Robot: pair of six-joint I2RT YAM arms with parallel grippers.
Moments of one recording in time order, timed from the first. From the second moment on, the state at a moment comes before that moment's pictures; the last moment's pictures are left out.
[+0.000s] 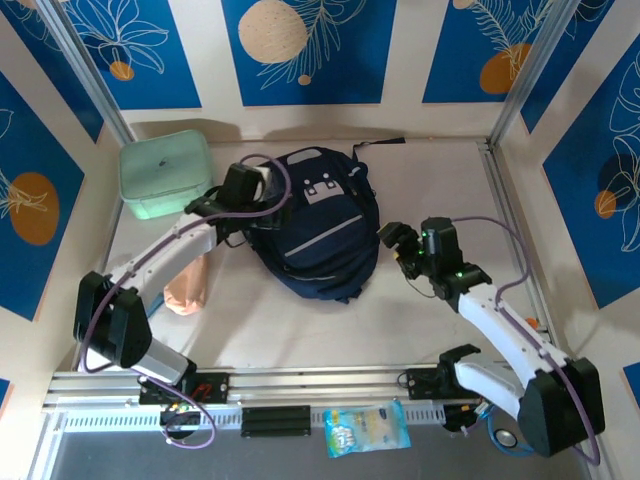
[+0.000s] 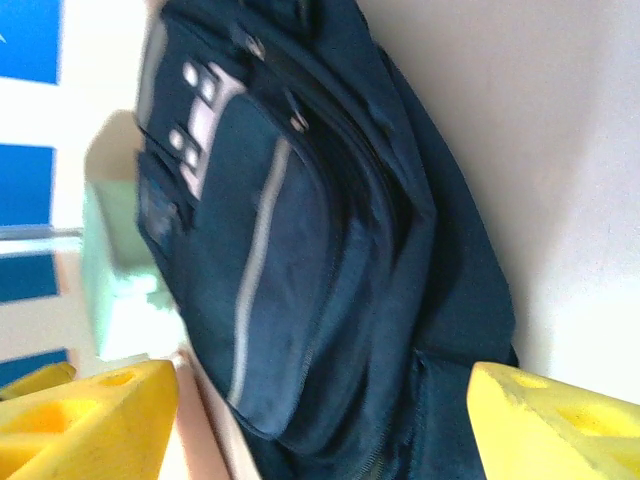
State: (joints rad) left arm -0.46 1.50 1.19 -0.54 -0.07 -0.31; right arm 0.34 1.00 0.59 -0.25 -0.17 1.17
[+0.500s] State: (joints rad) left arm -0.14 1.59 0.97 -0.35 0.16 -0.63; right arm 0.54 1.24 0.65 -0.21 -0.19 1.23
